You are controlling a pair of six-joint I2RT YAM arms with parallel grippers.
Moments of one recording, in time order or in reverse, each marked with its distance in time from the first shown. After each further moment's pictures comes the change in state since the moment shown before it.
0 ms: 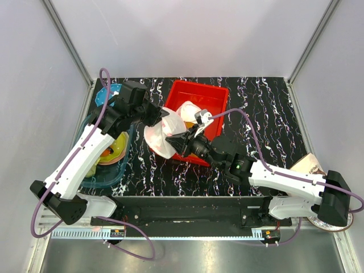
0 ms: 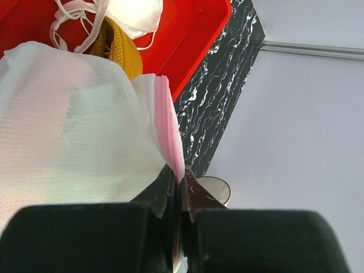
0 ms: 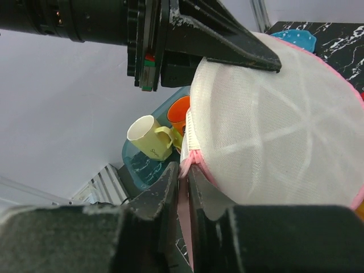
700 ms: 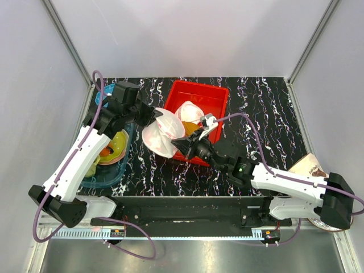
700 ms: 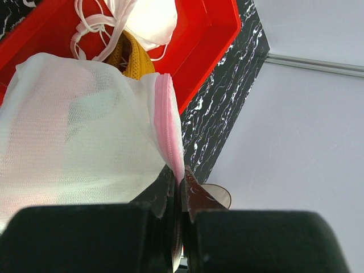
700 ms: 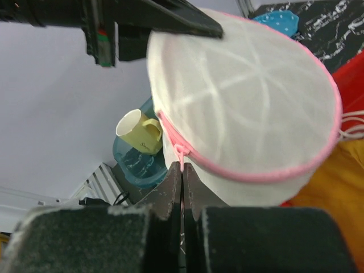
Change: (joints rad) left arm 0.082 -0.032 -0.049 0.004 0.040 0.018; right arm -0.014 -0.023 -0.065 0.007 0.034 0.056
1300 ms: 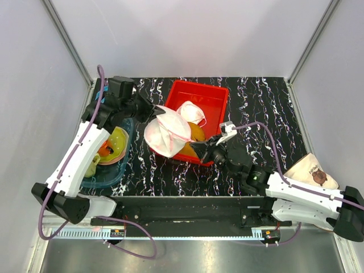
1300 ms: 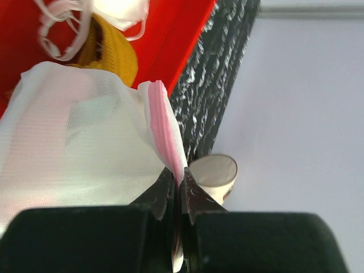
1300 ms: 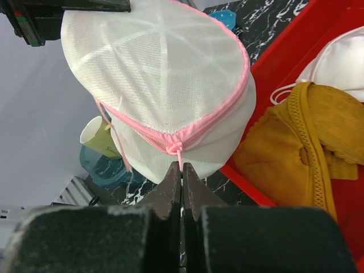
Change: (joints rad) left arm 0.088 0.028 0.028 0.019 0.187 0.146; right arm -0.023 -0.209 -0.190 -0.089 0.148 0.062
